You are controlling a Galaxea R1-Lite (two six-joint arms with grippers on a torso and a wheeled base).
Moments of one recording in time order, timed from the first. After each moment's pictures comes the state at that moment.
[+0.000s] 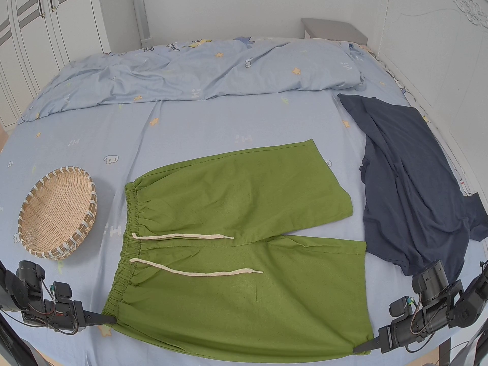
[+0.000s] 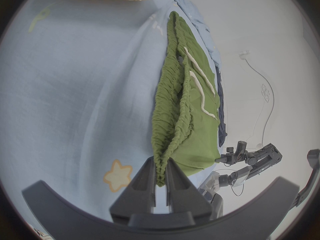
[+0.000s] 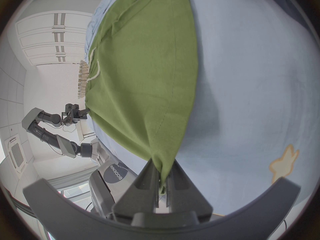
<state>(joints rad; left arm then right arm) 0.50 1.85 -0.20 -0.30 -0.94 0.19 0.34 1.79 -0.10 -0.50 0.56 0.33</state>
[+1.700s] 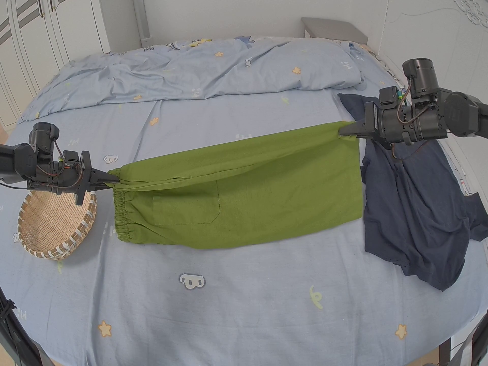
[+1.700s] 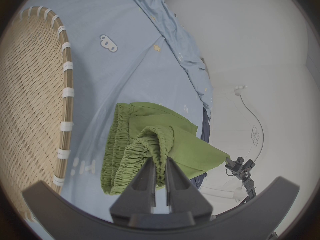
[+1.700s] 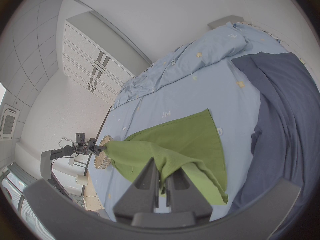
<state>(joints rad) 0.24 1.97 -1.40 0.20 -0.86 -0.51 0.22 1.95 -1.71 0.31 0.50 0.28</state>
